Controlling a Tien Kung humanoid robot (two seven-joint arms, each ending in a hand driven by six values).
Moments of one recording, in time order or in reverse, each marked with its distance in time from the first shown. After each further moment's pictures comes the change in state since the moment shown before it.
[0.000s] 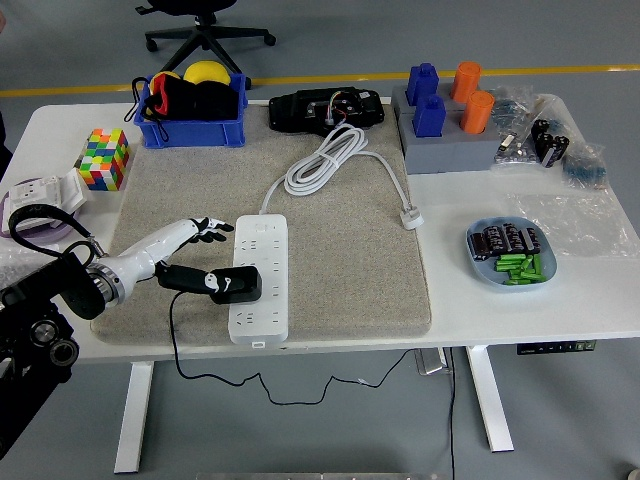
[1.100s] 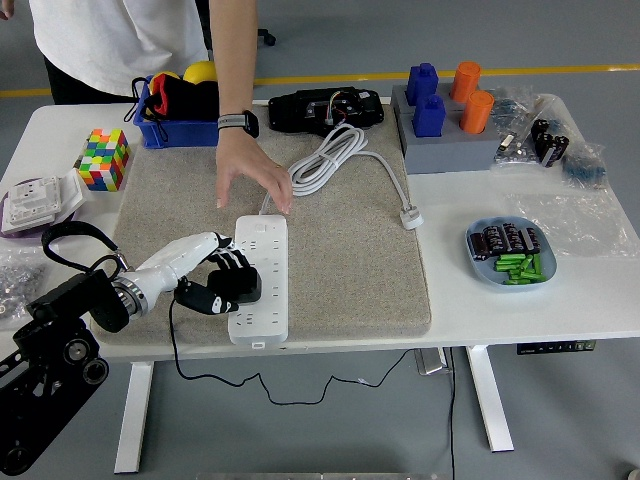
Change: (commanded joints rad) left arm -0.010 -0.012 0.093 0.050 0.073 0.104 -0.060; right arm 0.002 0.001 0.000 0.000 -0.002 -0.001 -0.001
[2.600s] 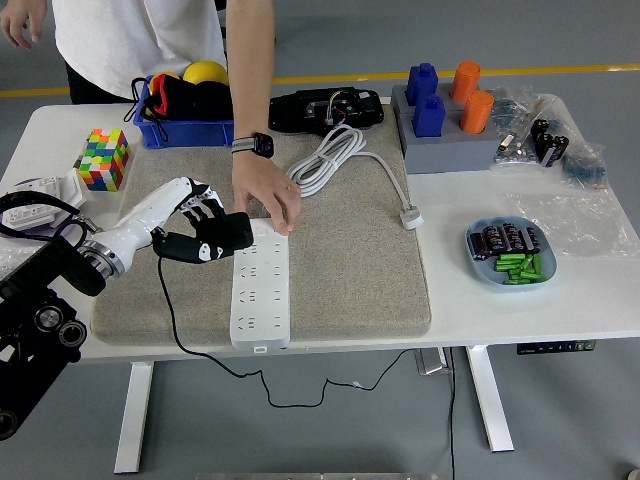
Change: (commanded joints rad) left arm -0.051 0.002 -0.137 0.062 -0.120 0.114 -0.098; right arm -0.002 -0.004 -0.016 0.000 0.007 0.001 0.000
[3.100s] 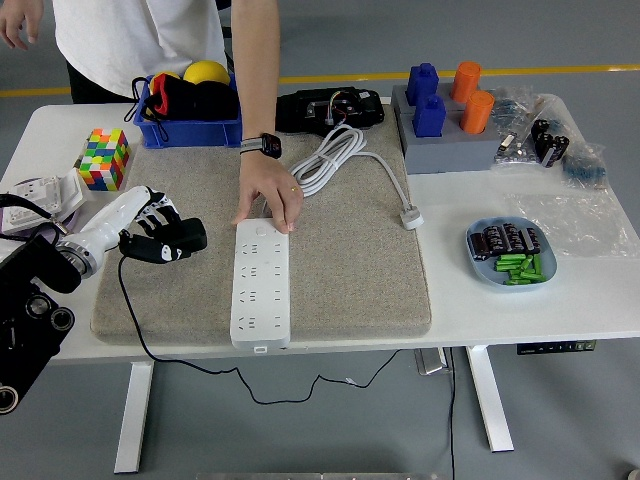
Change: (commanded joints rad) left arm -0.037 0.005 -0.010 0.194 0.022 -0.009 0.010; right arm 0.001 0.004 0.010 0.000 -0.002 0.000 0.000
